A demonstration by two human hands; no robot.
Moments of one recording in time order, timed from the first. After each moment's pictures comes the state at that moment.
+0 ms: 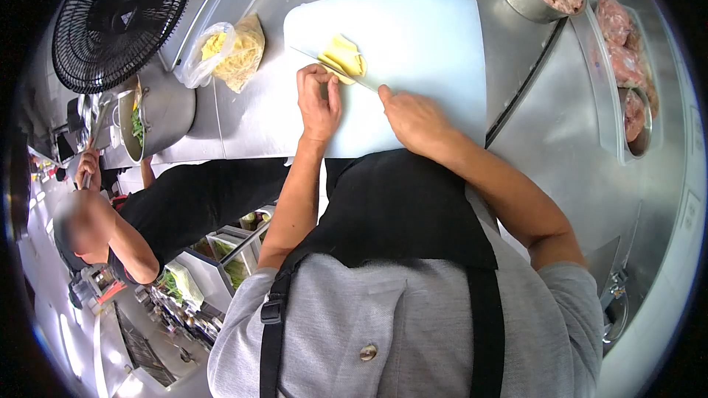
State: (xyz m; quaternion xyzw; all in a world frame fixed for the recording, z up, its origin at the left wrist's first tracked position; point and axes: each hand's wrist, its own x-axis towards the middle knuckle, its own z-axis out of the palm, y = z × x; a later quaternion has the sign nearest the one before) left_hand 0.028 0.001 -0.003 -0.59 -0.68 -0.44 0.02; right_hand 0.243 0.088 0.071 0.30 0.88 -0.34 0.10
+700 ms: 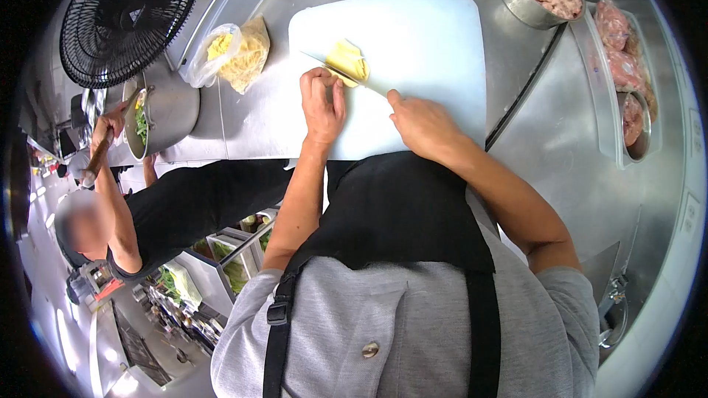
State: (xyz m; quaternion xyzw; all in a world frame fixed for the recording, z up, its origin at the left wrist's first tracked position) left_hand 0.034 0.000 0.003 -0.59 -0.68 -0.43 0.04; right_hand 0.255 0.089 0.081 0.31 0.88 -0.36 0.08
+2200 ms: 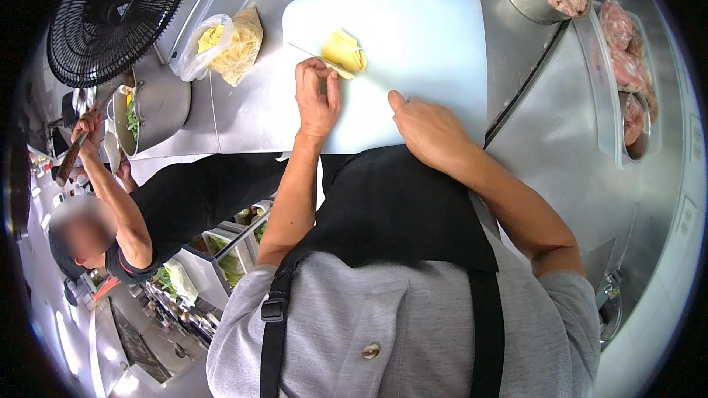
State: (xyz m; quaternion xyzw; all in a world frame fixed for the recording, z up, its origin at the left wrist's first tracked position) left_hand 0.027 0.000 -0.004 -0.59 -0.68 -0.43 0.01; right_hand 0.271 0.080 0.098 0.30 0.88 -0.36 0.08
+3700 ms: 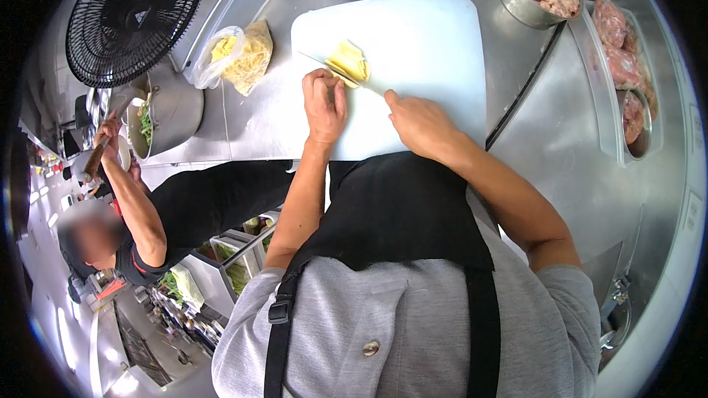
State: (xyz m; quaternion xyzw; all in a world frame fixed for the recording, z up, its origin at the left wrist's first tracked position) left_hand 0.032 0.000 0.002 -0.60 -0.68 -0.42 0.05; right_hand 0.255 0.089 0.075 0.29 0.89 -0.35 0.06
